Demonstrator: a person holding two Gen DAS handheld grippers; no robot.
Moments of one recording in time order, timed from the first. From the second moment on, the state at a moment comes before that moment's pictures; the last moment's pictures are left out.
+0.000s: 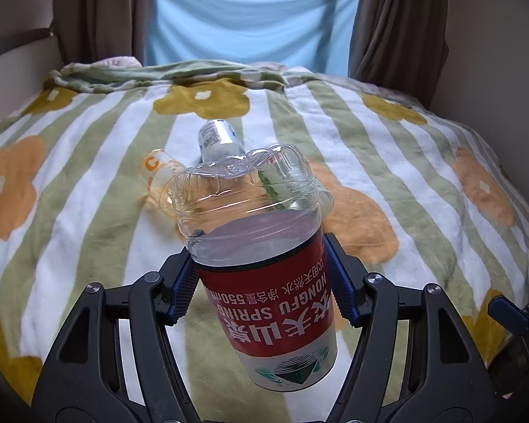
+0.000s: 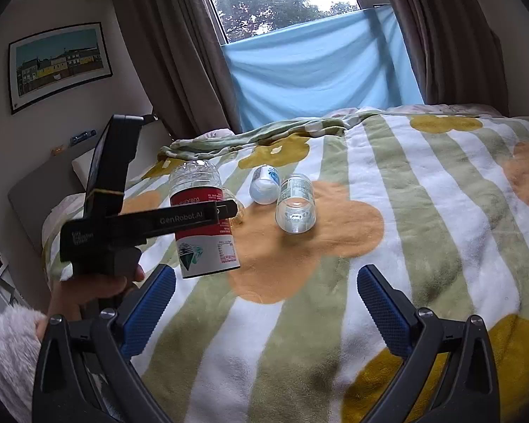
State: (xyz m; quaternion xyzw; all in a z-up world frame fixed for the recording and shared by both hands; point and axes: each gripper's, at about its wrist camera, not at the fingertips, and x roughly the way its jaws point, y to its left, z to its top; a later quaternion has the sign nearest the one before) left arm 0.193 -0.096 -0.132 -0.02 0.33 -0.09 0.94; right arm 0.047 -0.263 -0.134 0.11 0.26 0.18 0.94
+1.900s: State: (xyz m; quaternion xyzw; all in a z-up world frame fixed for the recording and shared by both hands) left arm 0.152 -0.094 -0.114 0.01 0.36 -0.11 0.93; right arm 0.028 -0.263 -0.132 0.09 0.27 0.16 0.95
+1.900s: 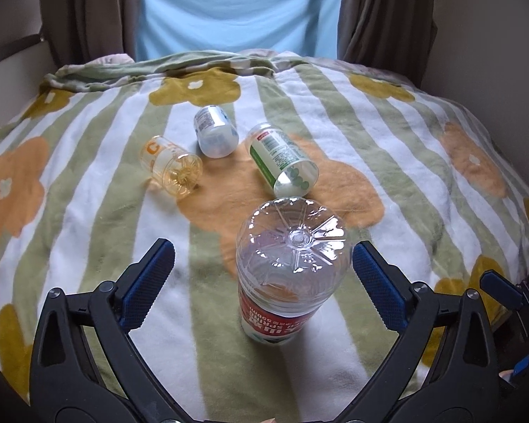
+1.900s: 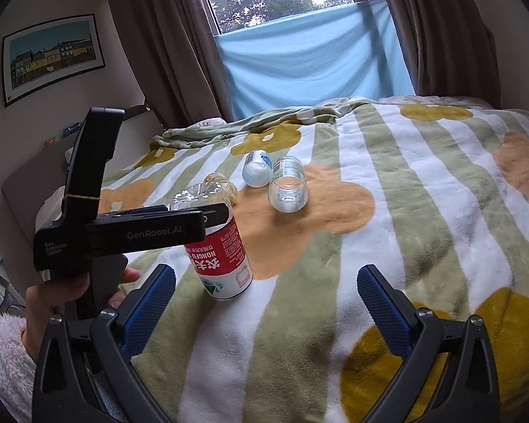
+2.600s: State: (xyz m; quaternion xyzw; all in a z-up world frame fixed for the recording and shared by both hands) left arm 0.010 0.018 0.020 0.01 0.14 -0.05 0.99; right arm -0.026 -0.212 -0.001 0.00 0.09 0.03 1.00
